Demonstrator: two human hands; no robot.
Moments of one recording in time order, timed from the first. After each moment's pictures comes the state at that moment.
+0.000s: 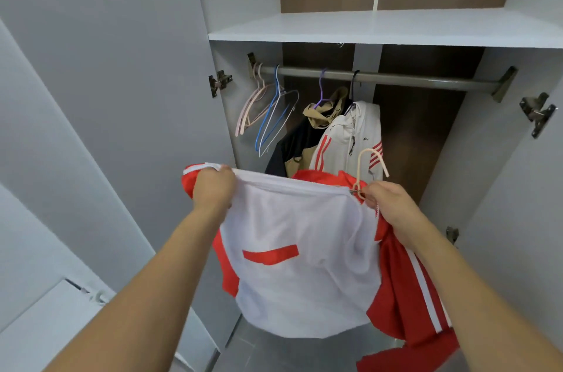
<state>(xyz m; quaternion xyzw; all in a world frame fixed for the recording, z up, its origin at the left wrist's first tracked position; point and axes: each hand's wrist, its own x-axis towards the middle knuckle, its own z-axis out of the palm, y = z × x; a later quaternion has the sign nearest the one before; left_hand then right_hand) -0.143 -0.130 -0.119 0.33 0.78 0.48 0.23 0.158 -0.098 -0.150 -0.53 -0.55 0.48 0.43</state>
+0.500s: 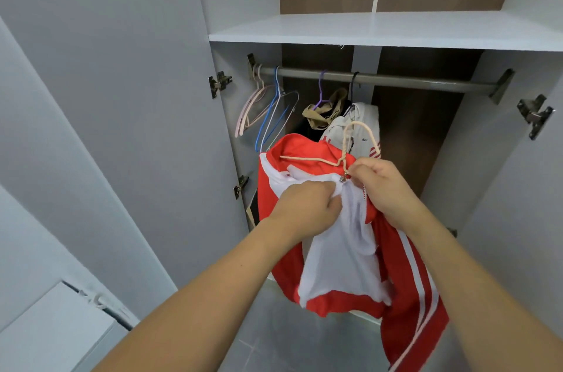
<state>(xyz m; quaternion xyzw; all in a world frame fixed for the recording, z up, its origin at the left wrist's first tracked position) -0.022 -0.148 -0.111 0.78 0.58 0.19 0.11 0.138 -0.105 -0.106 -0.43 -0.68 0.41 0.43</state>
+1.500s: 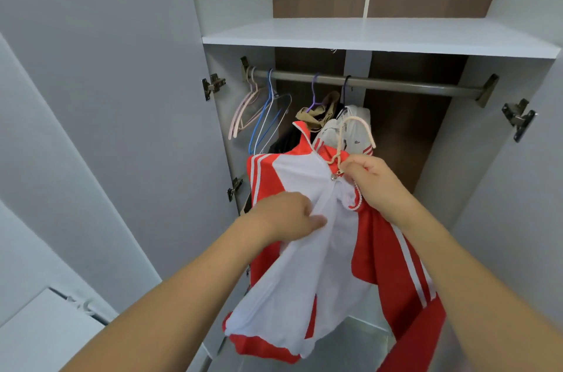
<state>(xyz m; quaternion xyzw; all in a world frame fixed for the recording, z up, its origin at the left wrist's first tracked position) -0.051 -0.151 -0.105 0.77 0.61 0.02 0.16 0.138 -0.098 -0.104 -0.44 -0.70 0.38 0.41</state>
